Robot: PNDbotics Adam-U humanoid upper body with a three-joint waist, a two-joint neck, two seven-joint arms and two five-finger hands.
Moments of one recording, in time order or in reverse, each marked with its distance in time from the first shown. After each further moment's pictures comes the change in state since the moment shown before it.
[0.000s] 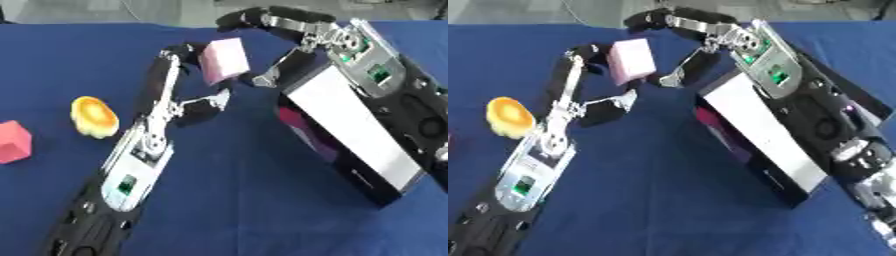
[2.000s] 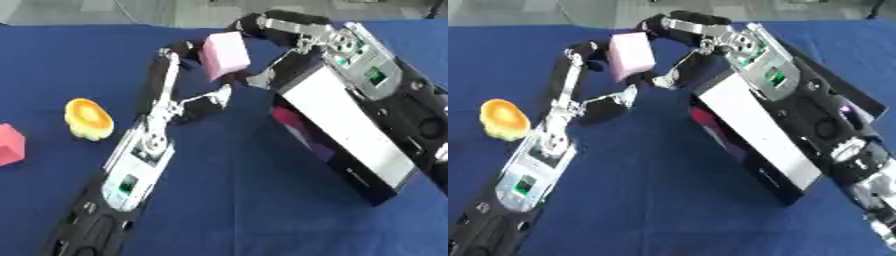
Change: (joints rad) left arm -0.011 -0.025 0.000 0.012 0.013 -0.024 -0.002; right arm 0.019 -0.017 0.015 -0.028 -0.127 0.095 0.007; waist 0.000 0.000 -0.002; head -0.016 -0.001
